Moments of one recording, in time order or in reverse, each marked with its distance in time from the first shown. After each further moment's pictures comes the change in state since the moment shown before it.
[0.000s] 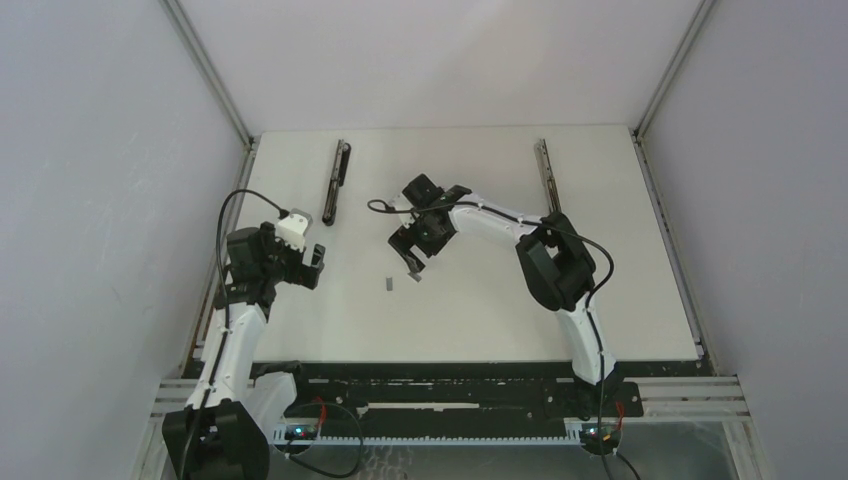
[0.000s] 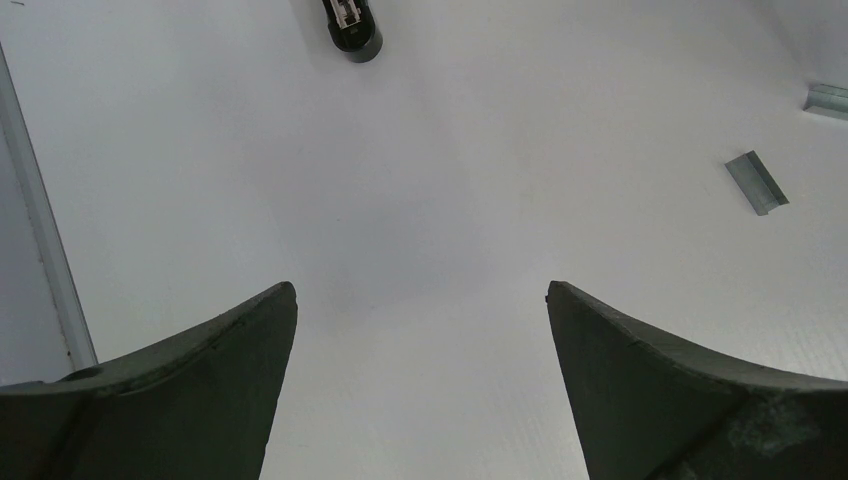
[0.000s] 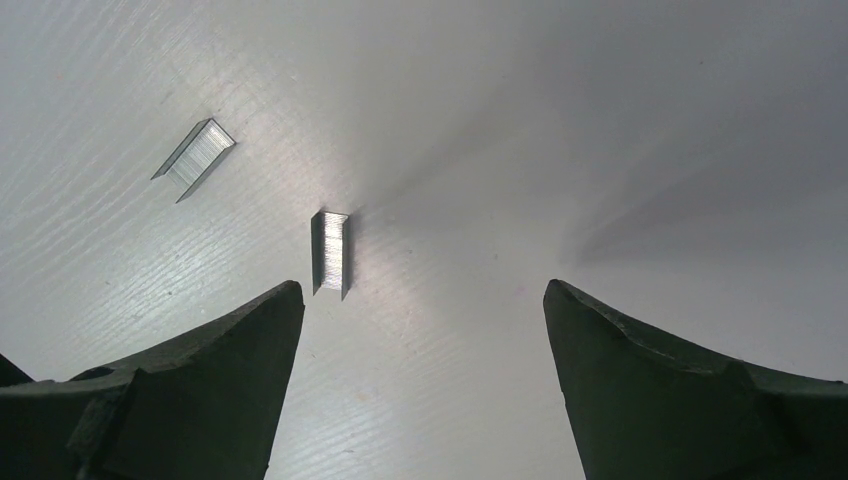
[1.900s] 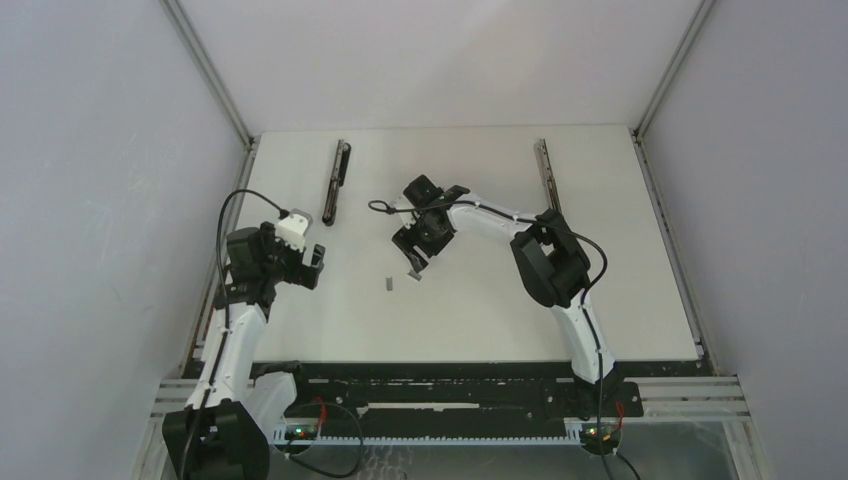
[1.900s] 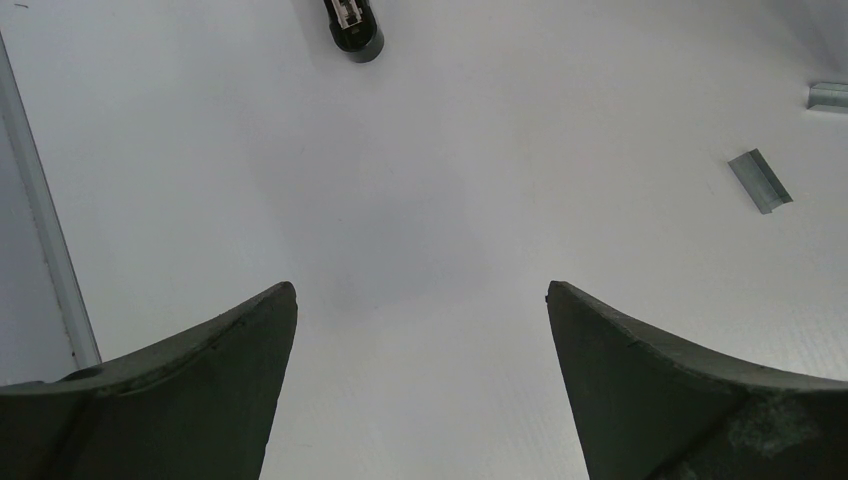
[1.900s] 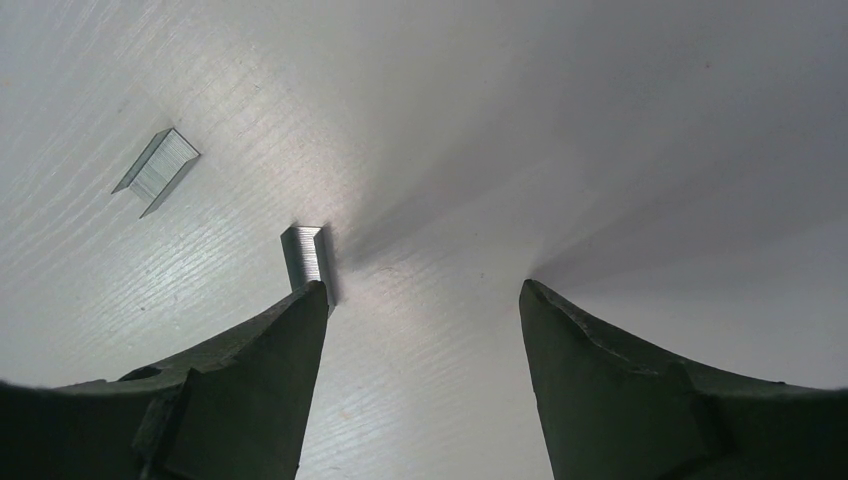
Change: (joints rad) left arm 0.002 0.000 0.000 0.000 0.000 0.007; right arm -0.014 0.051 0.024 -0.008 -0.008 -0.004
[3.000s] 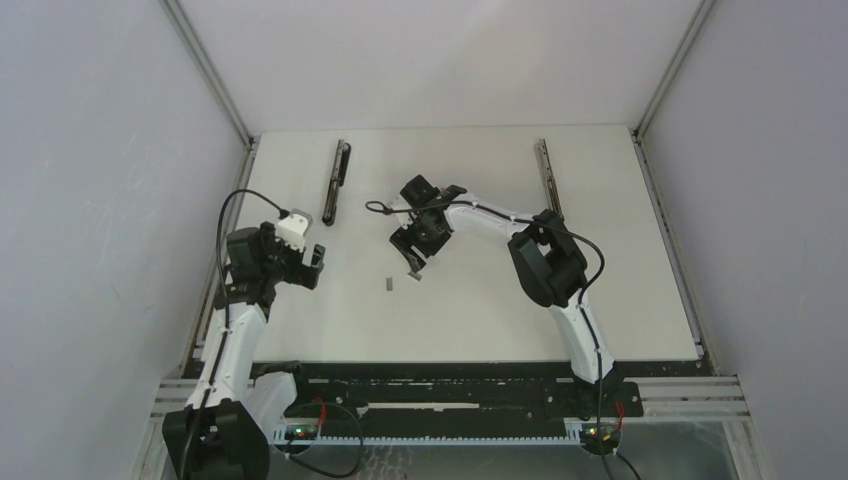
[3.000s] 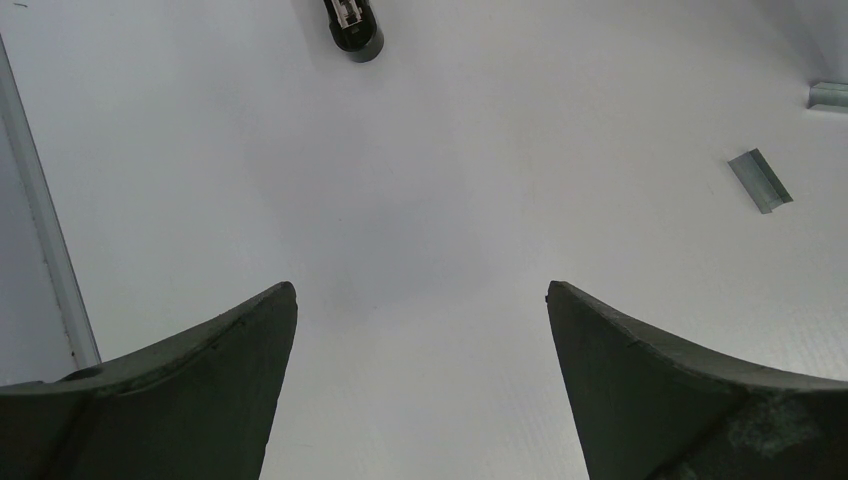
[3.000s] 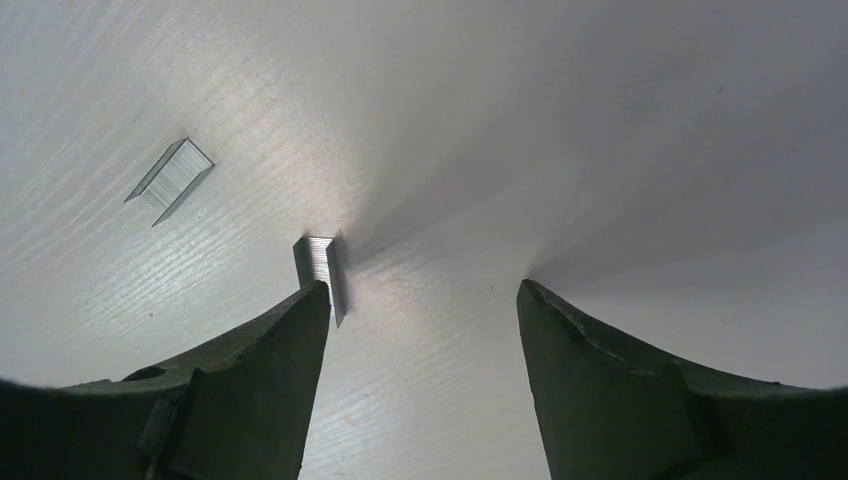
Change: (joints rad) left arm 0.000 0.001 0.000 0.000 0.000 0.000; right arm 0.013 0.018 0.028 -0.012 -0.003 -0.008
